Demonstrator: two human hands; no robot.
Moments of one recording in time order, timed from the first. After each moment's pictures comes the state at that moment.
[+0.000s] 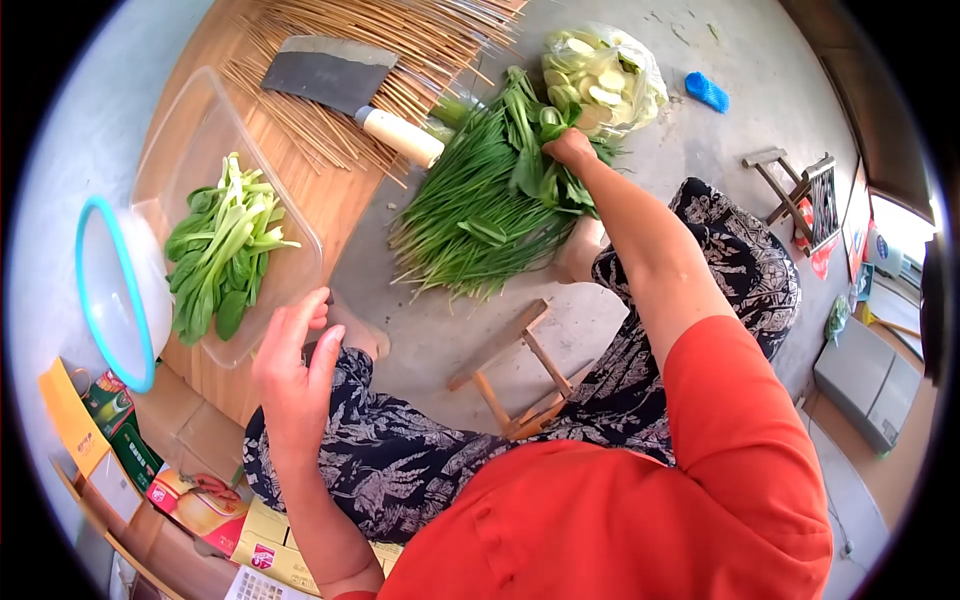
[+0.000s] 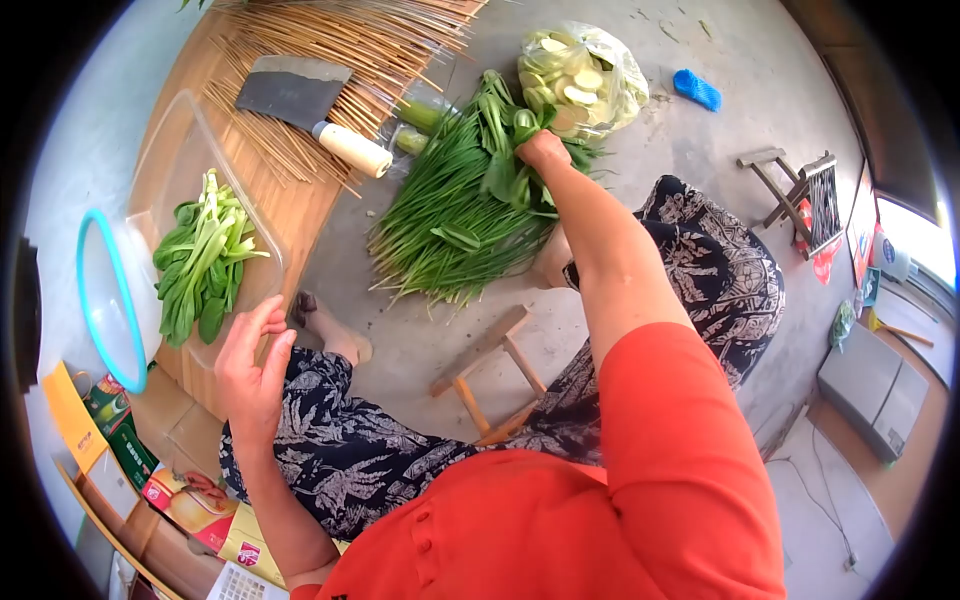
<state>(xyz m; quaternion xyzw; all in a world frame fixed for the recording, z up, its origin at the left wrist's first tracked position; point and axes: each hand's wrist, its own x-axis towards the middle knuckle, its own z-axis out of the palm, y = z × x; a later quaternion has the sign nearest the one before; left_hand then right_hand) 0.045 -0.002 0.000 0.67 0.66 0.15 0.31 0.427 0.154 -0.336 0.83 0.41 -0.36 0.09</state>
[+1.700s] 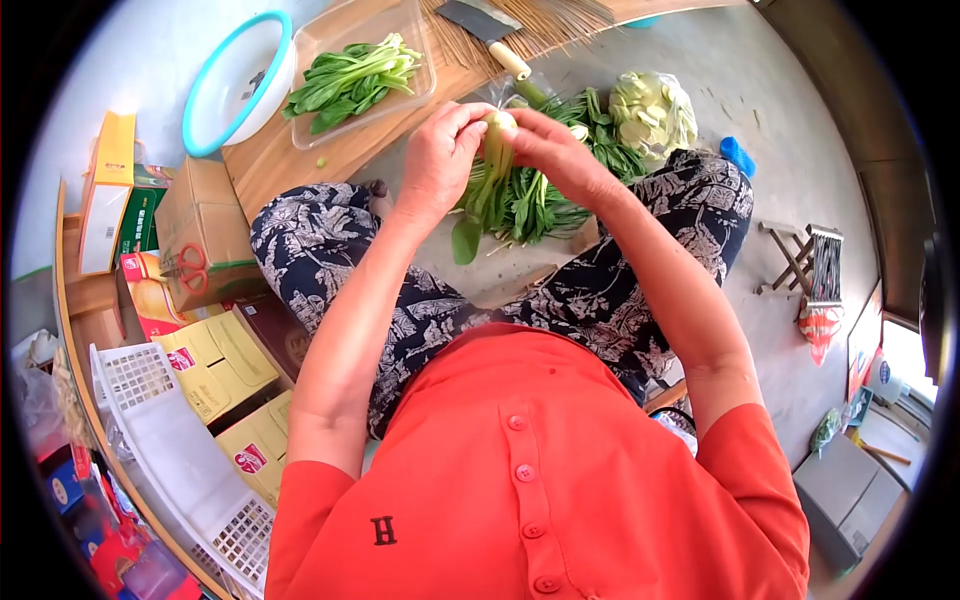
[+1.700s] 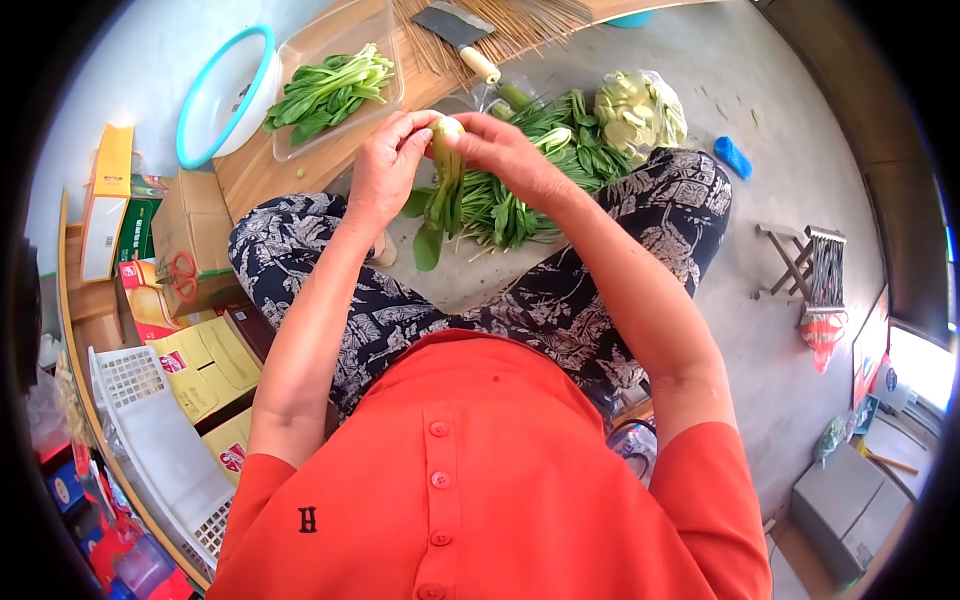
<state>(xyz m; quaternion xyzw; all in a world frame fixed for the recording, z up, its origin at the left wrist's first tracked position) 0.131 -0.079 -0.008 0.64 0.56 0.45 0.27 0.307 -0.036 -0.028 0.27 0.50 -0.76 -0.31</state>
